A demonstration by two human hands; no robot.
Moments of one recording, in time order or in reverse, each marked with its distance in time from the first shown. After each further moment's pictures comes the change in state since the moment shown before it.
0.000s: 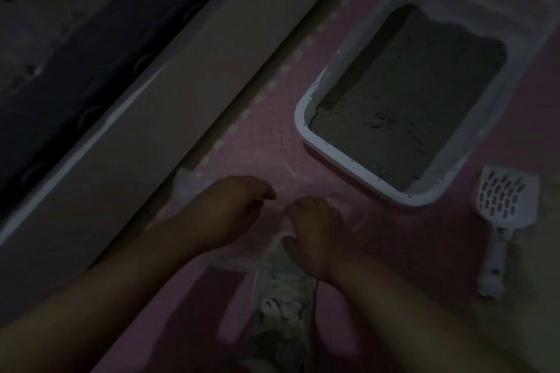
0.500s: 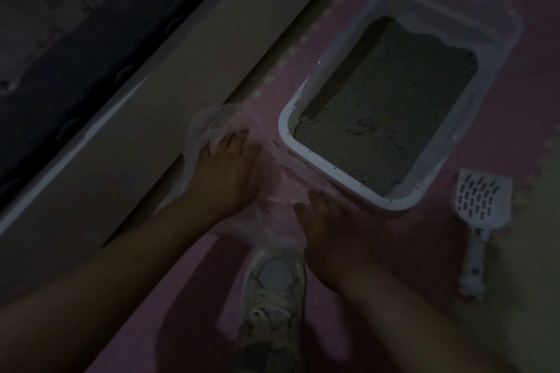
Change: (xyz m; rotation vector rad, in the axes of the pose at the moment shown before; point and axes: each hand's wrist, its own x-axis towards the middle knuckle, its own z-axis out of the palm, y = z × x) left_hand 0.060 -0.004 0.001 0.440 -0.040 -0.250; right_hand -0.014 0.026 -0.003 -0.198 0.118 0.036
